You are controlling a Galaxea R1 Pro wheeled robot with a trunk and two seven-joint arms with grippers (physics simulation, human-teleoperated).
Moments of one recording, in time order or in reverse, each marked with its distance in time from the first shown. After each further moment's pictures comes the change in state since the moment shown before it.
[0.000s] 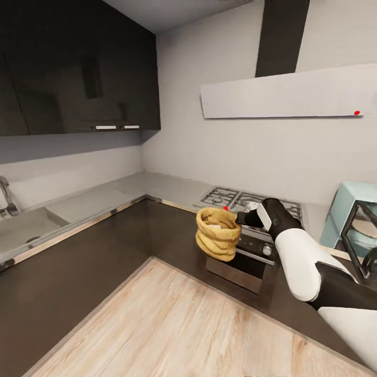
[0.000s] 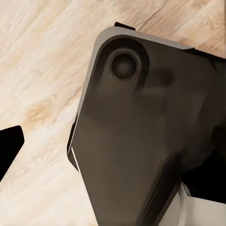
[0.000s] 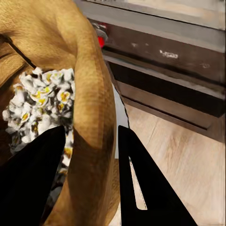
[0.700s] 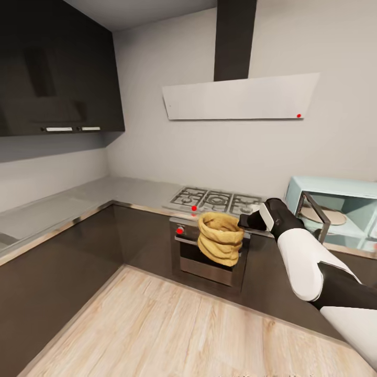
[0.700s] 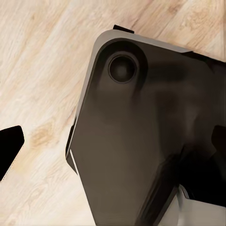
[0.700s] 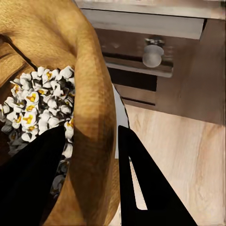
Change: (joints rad) left arm 0.000 -0.001 0.003 0.000 0.000 -0.002 0.000; right arm 0.000 -0.015 -0.001 -0.001 0.003 0.072 -0.001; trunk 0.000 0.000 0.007
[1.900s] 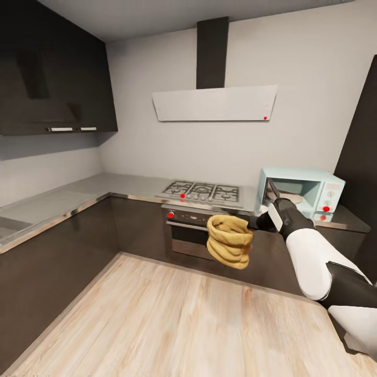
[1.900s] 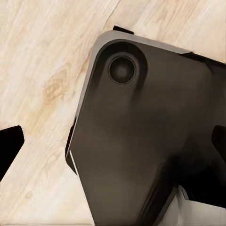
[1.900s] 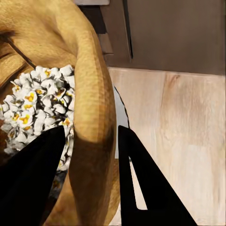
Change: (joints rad) left arm 0.000 0.000 0.001 0.000 0.000 0.000 0.001; right arm 0.001 -0.053 0.002 0.000 0.018 0.038 0.000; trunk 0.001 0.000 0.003
